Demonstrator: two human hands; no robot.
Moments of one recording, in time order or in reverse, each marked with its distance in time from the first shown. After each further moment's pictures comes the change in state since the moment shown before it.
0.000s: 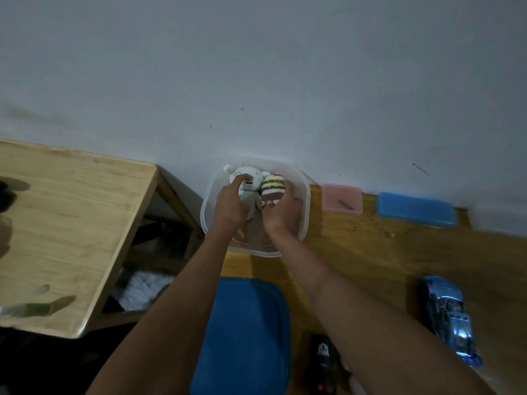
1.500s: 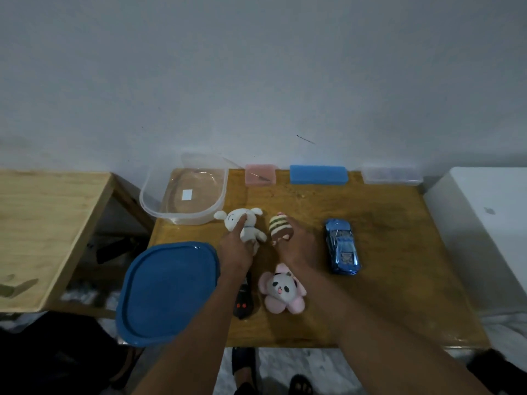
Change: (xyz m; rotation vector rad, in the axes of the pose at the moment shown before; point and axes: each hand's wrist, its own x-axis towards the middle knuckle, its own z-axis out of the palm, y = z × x) left_hand -0.221 0.070 0.148 -0.040 0.048 0.025; right_hand -0.100 0.197 -0.207 -0.093 -0.025 -0.080
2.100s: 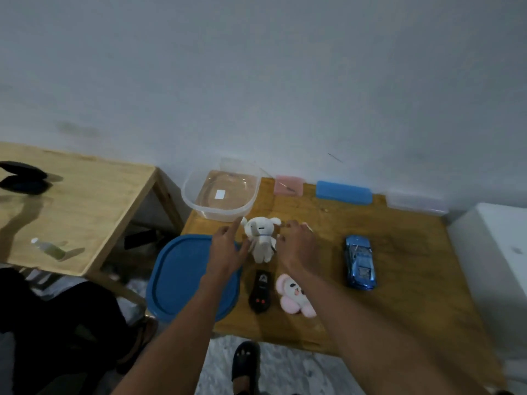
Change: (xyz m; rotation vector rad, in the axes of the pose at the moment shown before) left_hand -0.024 -0.034 -0.085 0.125 0.046 0.103; right_hand -0.035 -0.058 0.014 -0.241 0.055 -0.214
